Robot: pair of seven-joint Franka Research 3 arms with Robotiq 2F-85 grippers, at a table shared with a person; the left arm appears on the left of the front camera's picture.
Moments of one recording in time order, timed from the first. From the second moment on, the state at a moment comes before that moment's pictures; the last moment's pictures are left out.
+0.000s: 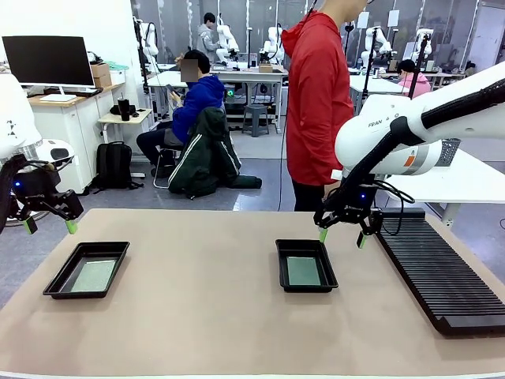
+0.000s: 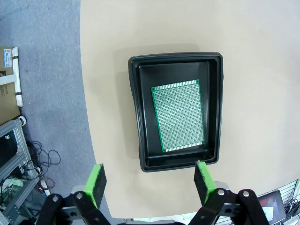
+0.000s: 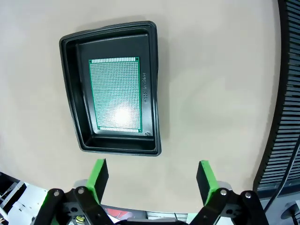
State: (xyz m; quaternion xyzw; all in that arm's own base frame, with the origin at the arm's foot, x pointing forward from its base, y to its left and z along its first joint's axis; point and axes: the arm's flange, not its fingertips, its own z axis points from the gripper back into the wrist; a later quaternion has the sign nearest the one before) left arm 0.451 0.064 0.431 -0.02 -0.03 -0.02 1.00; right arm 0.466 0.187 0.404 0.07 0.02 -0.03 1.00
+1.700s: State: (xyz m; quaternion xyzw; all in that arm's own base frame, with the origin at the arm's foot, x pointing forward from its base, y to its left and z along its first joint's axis) left arm 0.491 -0.477 0.360 -0.03 -0.04 -0.03 1.00; right arm 0.422 -0.031 0.420 0.27 0.00 -0.03 0.96
